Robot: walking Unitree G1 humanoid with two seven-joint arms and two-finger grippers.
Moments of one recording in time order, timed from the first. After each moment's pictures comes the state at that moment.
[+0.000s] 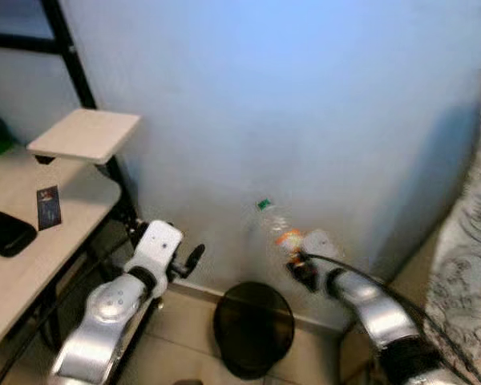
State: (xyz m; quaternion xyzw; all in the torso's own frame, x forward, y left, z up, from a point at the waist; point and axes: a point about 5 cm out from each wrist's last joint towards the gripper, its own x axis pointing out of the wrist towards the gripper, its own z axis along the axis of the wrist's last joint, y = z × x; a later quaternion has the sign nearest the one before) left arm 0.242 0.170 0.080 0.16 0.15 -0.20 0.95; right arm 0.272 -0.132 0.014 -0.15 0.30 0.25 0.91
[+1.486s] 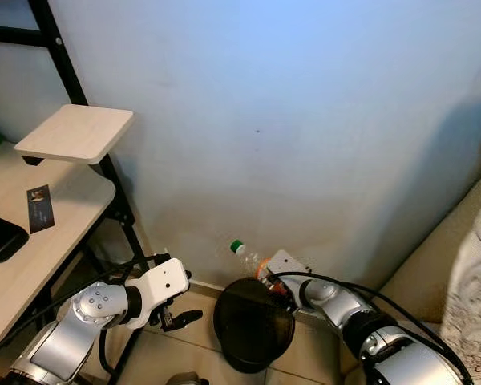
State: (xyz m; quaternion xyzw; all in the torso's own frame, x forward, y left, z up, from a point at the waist) left arm 0.222 0.182 0.061 0.26 0.26 -0.48 0.80; right arm 0.271 -0.107 -0.027 -0.25 0.40 0.31 0.83
